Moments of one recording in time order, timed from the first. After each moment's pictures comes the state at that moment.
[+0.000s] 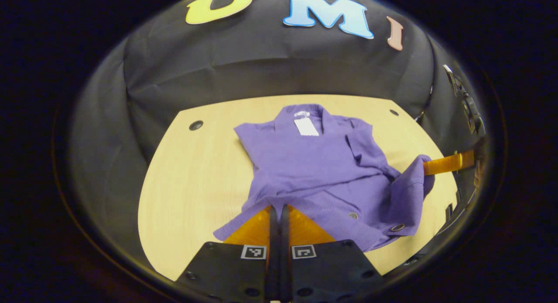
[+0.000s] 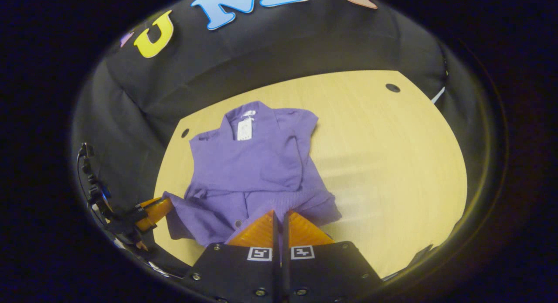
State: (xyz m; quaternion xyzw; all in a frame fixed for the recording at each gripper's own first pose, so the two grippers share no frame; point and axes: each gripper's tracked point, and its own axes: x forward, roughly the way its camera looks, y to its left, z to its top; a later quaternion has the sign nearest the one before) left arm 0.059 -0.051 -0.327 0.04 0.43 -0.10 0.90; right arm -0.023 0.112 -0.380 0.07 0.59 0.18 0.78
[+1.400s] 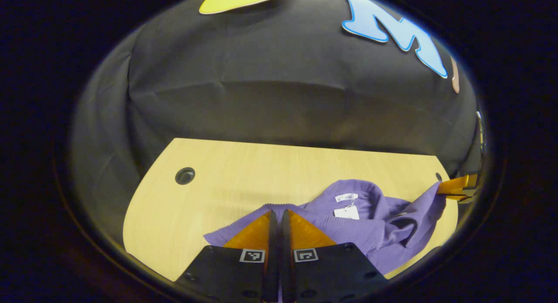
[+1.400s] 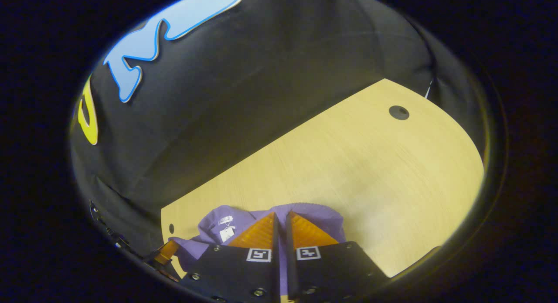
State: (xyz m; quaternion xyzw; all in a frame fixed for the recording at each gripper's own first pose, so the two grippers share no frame) left arm 0.313 -0.052 -0.366 -0.02 0.37 -0.03 0.93; right arm 0.205 0.141 -0.450 0.19 0.52 0.05 0.83
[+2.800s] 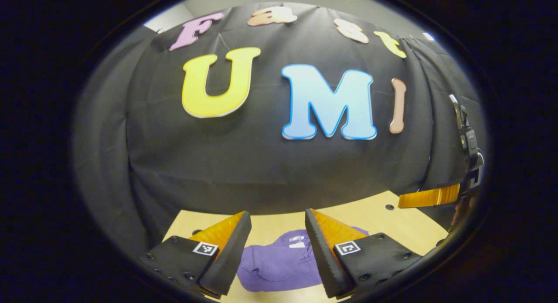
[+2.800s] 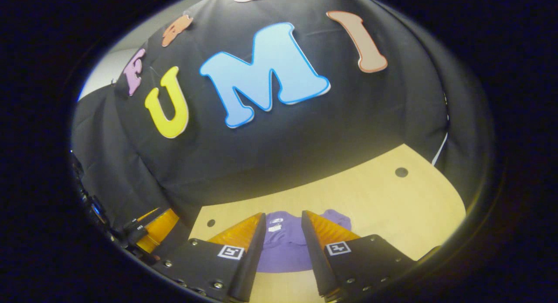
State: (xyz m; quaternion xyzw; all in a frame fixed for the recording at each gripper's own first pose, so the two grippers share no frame) left arm 0.210 -0.127 -0.084 0.02 0.13 -0.13 0.98; right arm 0.127 0.163 -0.215 0.14 0.35 0.17 0.91
